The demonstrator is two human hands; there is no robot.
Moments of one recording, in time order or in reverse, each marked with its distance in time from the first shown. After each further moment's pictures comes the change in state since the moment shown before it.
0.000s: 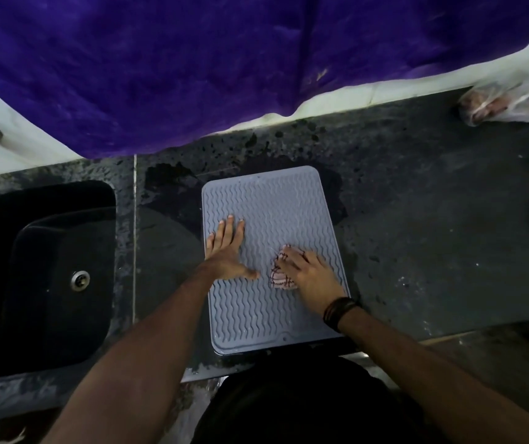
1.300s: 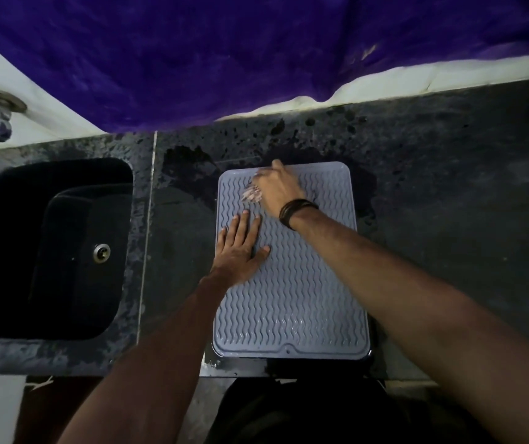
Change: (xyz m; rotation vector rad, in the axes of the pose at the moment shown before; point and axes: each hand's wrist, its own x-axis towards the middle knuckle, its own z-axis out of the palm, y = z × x) left_hand 0.008 -0.003 0.024 -0.031 0.284 -0.017; right_hand 0.214 -0.008 -0.047 -0.106 -0.011 -0.081
